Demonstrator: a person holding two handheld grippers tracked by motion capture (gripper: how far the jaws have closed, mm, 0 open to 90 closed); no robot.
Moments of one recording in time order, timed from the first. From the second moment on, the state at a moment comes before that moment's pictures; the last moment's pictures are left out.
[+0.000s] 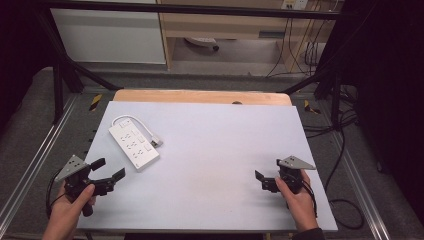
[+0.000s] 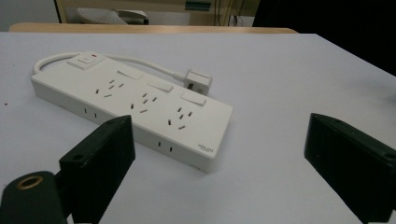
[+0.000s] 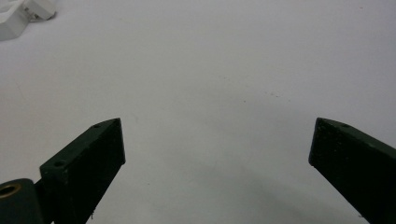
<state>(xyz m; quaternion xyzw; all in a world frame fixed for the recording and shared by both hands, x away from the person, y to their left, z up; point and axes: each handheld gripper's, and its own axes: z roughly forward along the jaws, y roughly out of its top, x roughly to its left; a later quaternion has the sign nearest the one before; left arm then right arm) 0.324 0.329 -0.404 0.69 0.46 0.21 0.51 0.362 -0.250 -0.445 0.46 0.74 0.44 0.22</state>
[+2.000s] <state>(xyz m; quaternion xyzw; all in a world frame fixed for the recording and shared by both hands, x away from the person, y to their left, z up) 0.408 0.313 -0.335 0.72 0.44 0.25 0.48 0.362 -0.243 -0.441 0.45 0.74 0.45 0.22</state>
